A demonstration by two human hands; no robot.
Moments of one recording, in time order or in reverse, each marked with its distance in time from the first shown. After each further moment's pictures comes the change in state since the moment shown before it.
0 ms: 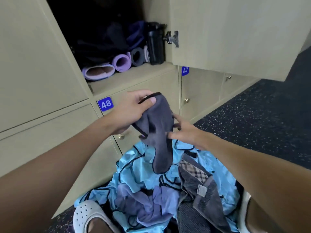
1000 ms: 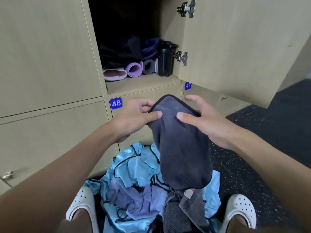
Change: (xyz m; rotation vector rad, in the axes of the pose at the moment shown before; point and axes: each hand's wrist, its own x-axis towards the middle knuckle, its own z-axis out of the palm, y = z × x) left_hand -0.070 0.054 -0.005 -0.156 0.072 -0.144; right_hand -0.102 -0.110 -0.030 -0.030 0.079 -0.138
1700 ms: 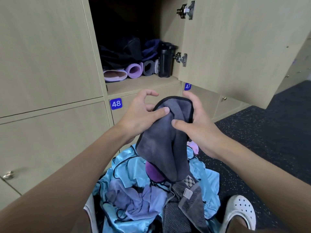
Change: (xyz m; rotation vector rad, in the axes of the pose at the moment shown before) left_hand -0.005 0.012 0.019 -0.043 0.083 0.012; right_hand -0.007 0.010 0.026 0.129 0.088 -0.187
